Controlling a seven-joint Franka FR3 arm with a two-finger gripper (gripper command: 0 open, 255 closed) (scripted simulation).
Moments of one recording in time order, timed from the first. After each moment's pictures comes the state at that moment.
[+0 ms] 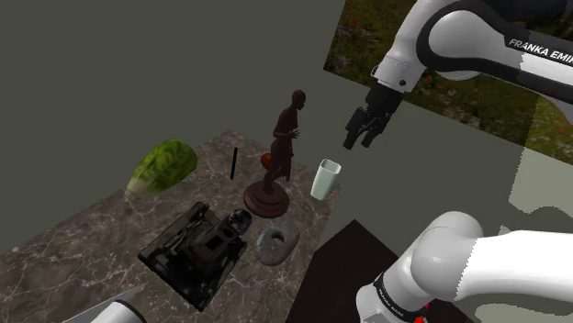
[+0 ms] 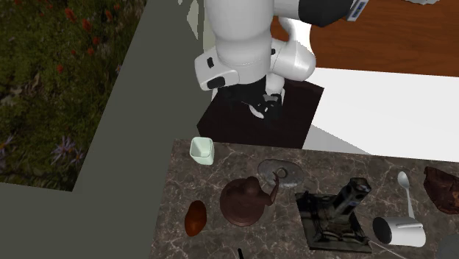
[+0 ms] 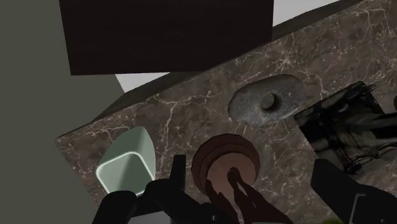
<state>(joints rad) 0.00 -0.81 -0.06 -2.39 0.11 1.57 0.03</state>
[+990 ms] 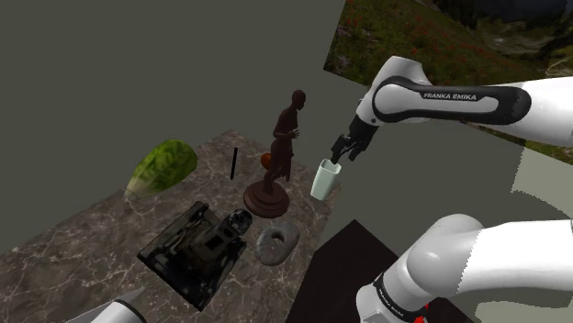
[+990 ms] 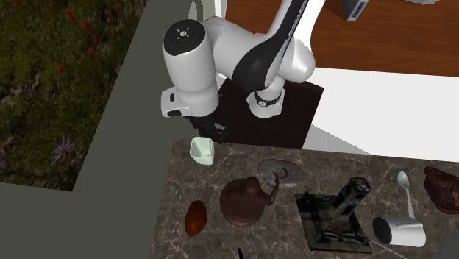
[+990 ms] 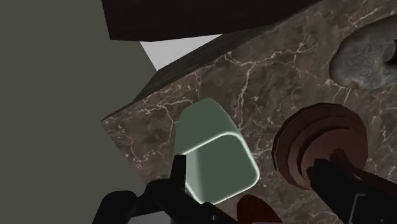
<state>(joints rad) -0.10 -0.64 -0.17 -2.61 -0.03 2.03 -0.07</state>
